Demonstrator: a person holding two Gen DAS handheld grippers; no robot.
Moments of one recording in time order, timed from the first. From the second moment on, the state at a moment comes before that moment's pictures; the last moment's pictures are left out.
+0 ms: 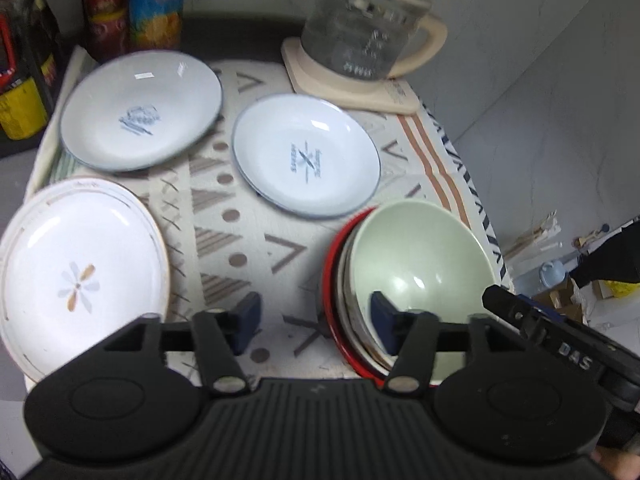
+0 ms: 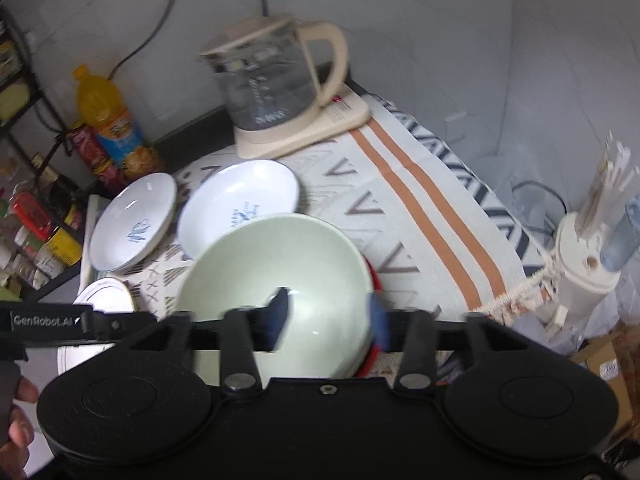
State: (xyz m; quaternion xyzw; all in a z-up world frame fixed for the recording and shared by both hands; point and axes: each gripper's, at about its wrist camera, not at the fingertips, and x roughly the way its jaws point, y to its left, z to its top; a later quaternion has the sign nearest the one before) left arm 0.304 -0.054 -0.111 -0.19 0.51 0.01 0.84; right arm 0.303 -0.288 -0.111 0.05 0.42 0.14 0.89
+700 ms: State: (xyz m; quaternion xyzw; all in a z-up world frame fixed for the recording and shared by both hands) left arm 0.251 0.016 -0.100 -0.20 0.47 0.09 0.86; right arm 0.287 -0.209 -0.098 0.00 0.39 0.24 0.89
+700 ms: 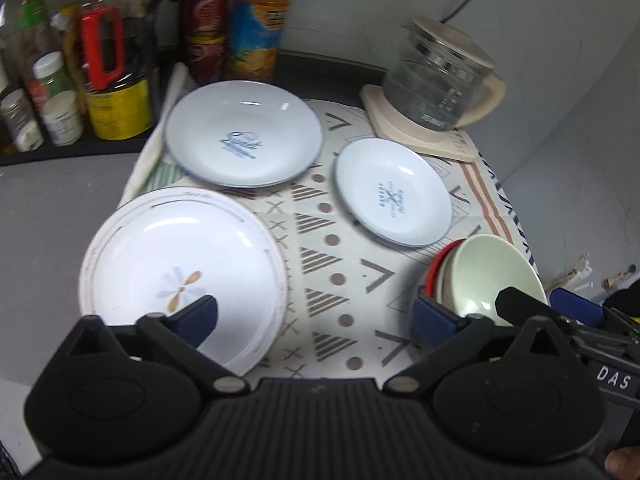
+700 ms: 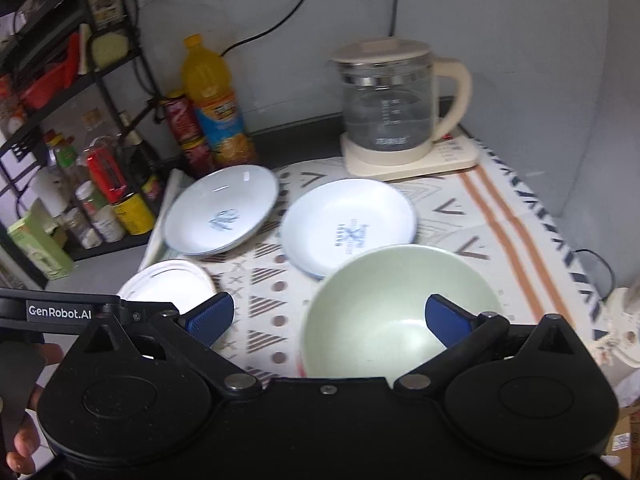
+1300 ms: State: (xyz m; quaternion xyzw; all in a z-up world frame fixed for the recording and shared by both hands) left arm 0.196 0.071 -0.104 -0.24 0.46 0.16 0.84; right arm 0.273 -0.147 -0.101 -0.05 0.40 0.32 0.86
